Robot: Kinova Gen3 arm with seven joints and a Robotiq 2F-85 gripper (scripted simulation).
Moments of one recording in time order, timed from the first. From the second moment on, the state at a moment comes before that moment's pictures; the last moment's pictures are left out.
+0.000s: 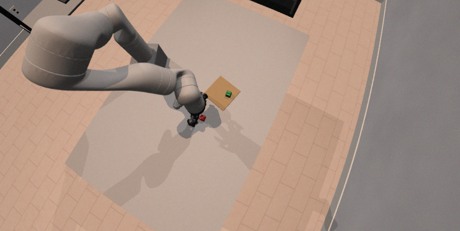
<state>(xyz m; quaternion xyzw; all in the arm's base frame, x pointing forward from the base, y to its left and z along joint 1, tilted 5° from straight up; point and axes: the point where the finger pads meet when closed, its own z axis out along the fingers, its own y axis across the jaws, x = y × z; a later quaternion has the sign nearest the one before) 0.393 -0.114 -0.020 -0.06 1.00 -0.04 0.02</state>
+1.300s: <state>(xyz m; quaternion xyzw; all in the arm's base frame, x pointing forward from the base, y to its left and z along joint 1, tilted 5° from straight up) 0.393 -0.114 -0.020 -0.06 1.00 -0.04 0.02</state>
